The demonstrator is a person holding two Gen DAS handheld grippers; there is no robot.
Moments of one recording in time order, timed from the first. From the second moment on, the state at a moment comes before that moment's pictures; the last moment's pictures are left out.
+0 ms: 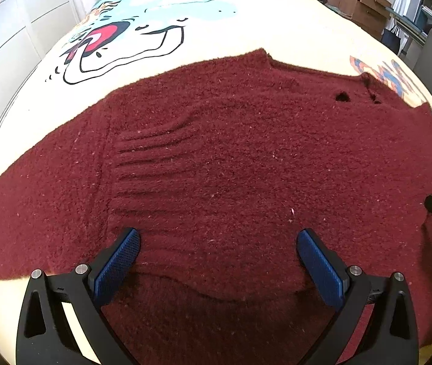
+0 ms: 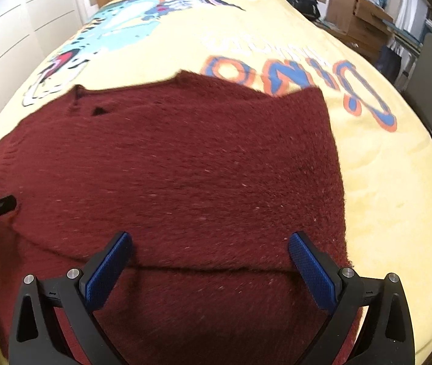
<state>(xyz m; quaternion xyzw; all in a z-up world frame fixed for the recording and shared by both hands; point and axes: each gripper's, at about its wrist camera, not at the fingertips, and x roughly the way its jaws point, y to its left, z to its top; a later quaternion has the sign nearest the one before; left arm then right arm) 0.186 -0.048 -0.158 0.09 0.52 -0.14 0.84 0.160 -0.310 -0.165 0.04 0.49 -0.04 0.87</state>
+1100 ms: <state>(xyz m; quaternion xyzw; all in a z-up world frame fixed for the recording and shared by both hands) 0.199 0.336 -0.151 -0.27 0.54 0.17 0.78 0.091 -0.272 -0.109 0.00 0.47 -0.05 0.88</state>
